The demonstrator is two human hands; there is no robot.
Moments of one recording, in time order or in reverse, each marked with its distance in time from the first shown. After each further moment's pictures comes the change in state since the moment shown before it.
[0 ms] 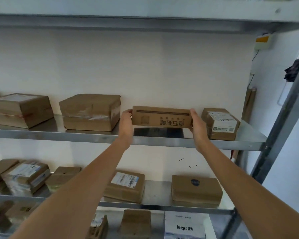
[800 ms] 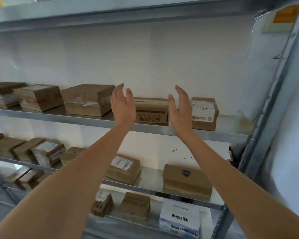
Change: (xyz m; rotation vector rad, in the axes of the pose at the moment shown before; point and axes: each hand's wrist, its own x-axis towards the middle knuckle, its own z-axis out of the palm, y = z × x) left_hand -0.050 0.012 0.083 0.624 0.452 0.514; right_hand -0.021 -0.018 -0.049 -0.188 -0.123 -0.603
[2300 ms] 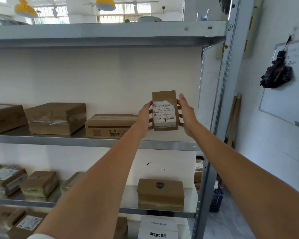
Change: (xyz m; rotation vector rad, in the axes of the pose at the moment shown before) left_hand -0.046 0.118 0.095 -0.668 -0.695 -0.643; right_hand 0.057 0.012 -0.125 0.222 -0.046 0.530
